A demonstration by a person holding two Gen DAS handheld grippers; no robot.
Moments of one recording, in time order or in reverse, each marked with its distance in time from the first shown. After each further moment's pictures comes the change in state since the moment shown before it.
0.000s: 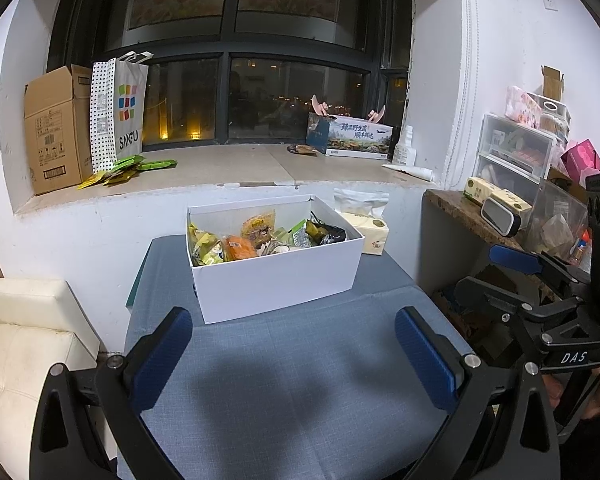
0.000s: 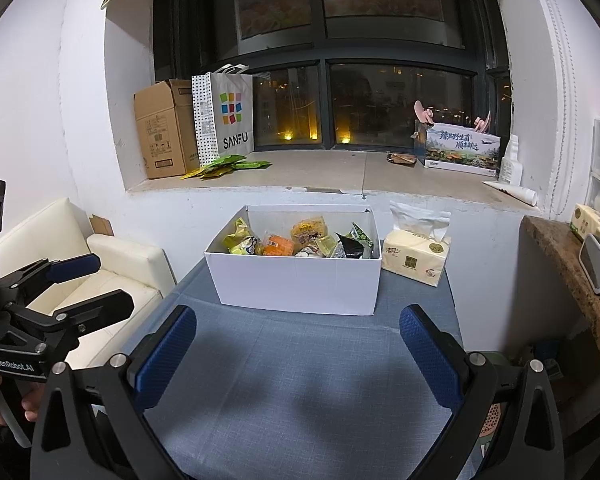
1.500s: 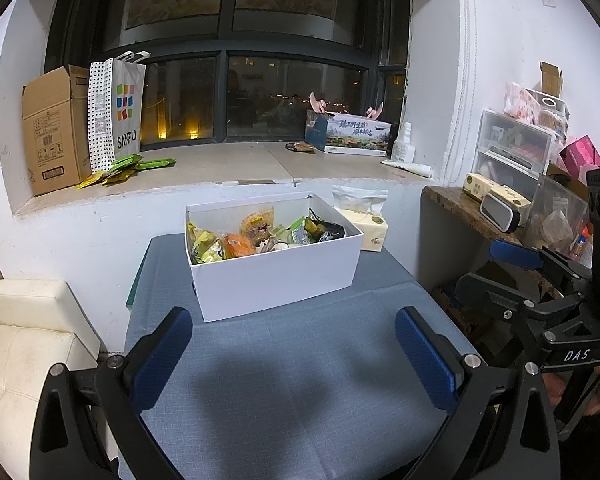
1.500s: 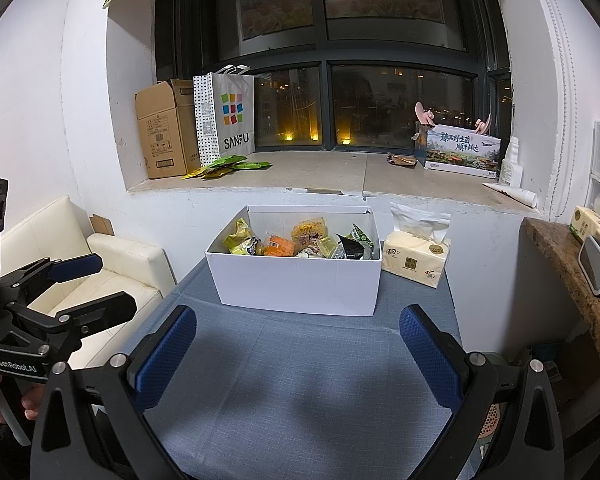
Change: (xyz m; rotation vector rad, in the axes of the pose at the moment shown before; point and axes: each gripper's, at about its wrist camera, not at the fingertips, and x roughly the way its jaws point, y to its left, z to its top) left arm 0.000 -0.002 -0.003 0.011 0.007 -0.006; right arm -0.002 -0.001 0.001 -0.002 -0.002 0.002
